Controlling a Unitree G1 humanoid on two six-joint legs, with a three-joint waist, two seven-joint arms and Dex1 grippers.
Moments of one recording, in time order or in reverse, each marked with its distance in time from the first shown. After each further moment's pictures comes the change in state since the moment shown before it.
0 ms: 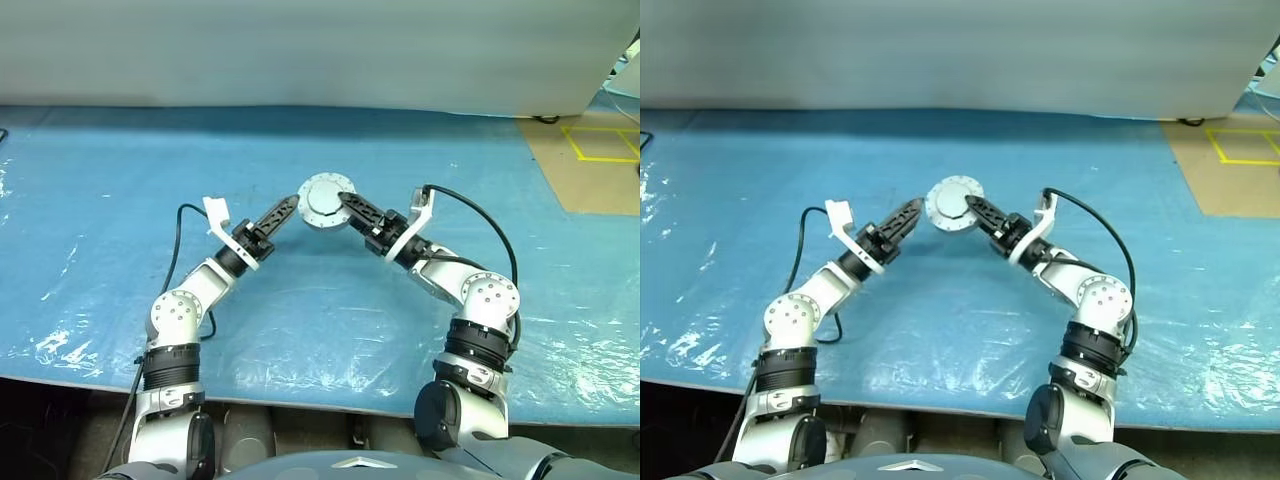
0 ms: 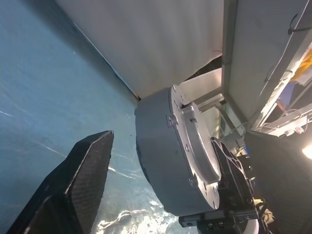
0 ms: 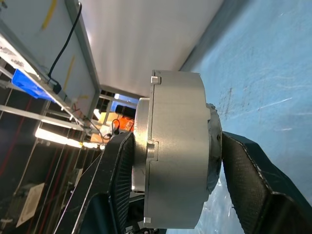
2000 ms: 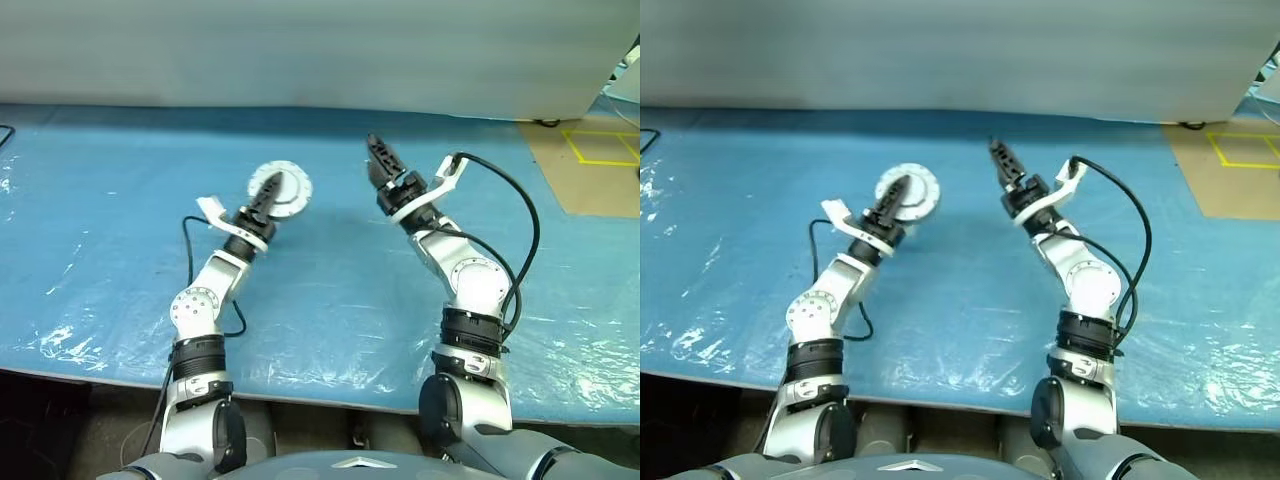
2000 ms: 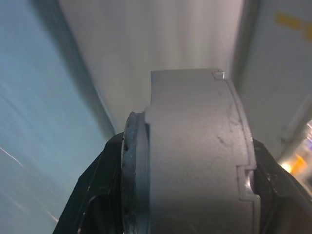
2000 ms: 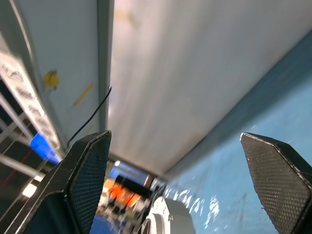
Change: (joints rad) left arm -0.117 -0.126 0.183 0.186 -0.072 -0.346 0.222; right arm -0.052 -0.042 0.112 0.061 0.084 -0.542 -0.051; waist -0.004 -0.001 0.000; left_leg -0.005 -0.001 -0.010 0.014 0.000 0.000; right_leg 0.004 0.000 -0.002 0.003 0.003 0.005
